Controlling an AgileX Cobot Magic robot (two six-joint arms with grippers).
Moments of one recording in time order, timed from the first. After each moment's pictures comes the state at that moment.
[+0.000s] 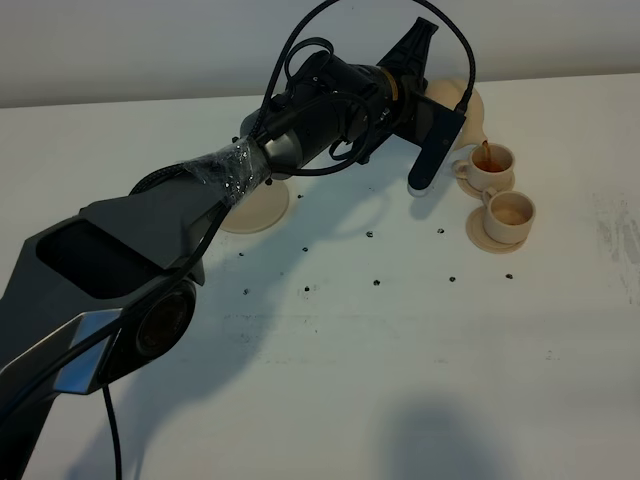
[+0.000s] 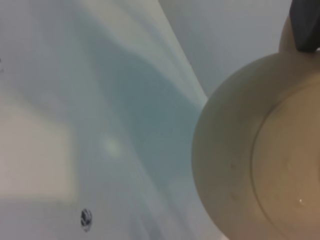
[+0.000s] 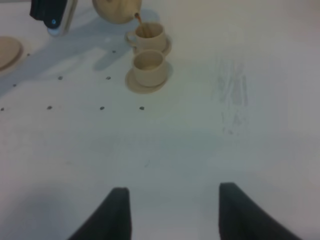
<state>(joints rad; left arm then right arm) -0.63 2.54 -2.25 0.25 0.36 1.50 0.04 -0.01 -0.52 0.09 1.12 -0.02</state>
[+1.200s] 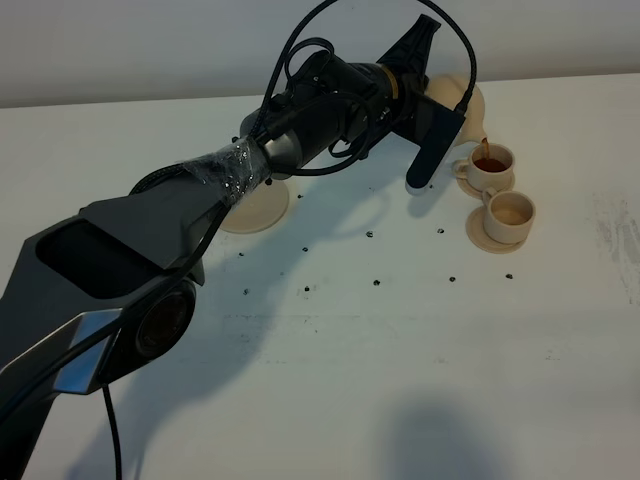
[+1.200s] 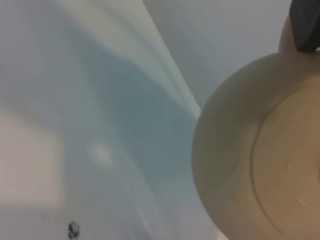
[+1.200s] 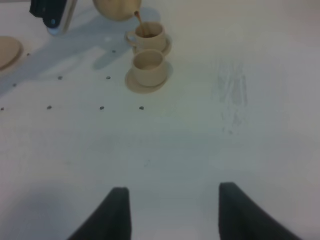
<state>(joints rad) -0.63 2.54 -2.25 0.27 0.33 1.52 0.04 -0.01 -0.52 0.09 1.12 -0.02</state>
